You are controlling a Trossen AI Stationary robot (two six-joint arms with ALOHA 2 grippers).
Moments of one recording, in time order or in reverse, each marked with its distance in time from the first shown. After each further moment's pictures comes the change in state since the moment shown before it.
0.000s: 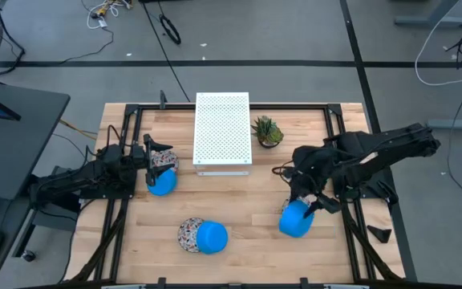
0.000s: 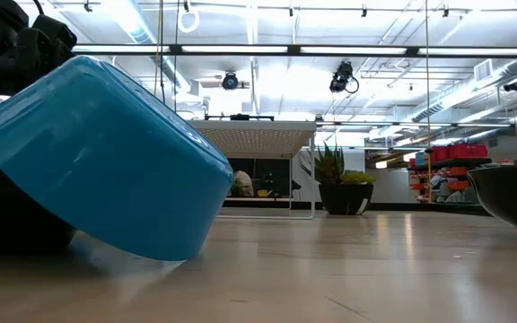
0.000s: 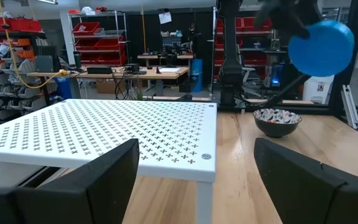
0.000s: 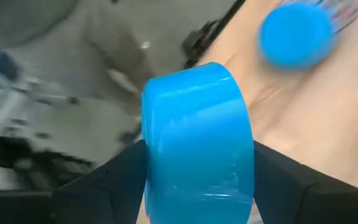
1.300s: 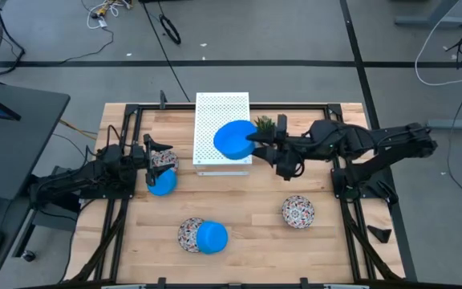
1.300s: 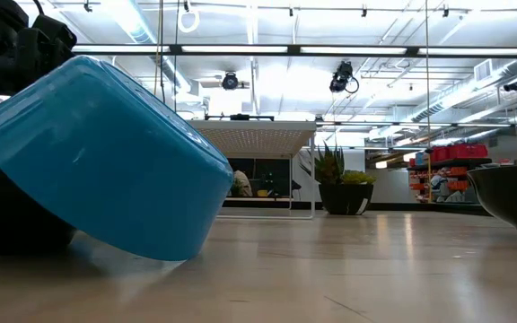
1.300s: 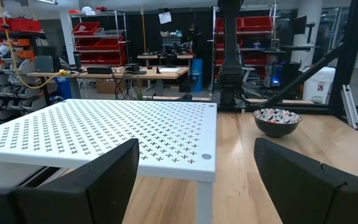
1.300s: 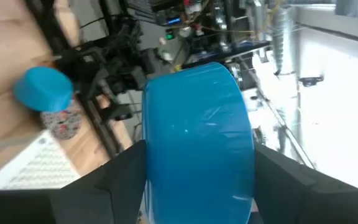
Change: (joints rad) left arm 0.000 0.000 0.000 0.002 0.000 0.000; right arm -0.043 0.052 0.075 0.788 0.838 -1.075
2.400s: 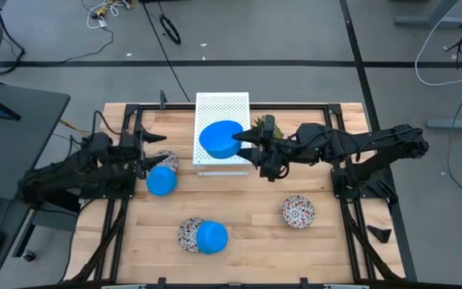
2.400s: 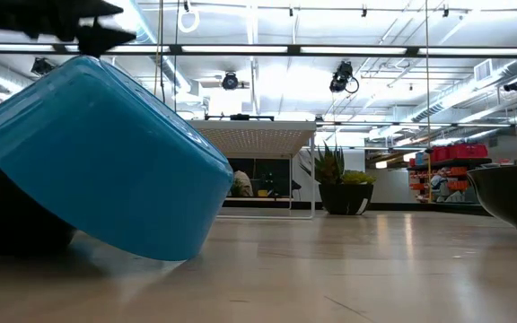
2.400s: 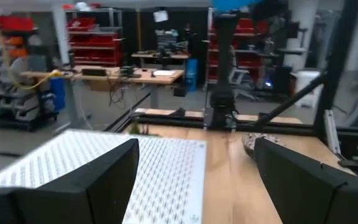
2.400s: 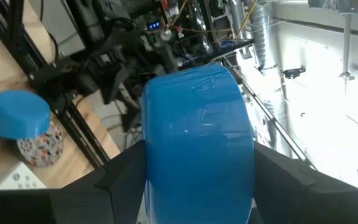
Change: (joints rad) left arm -0.010 0.251 0.387 -0.149 0.021 -0.022; right arm -0.001 0.098 0.000 0.177 -0.002 0.062
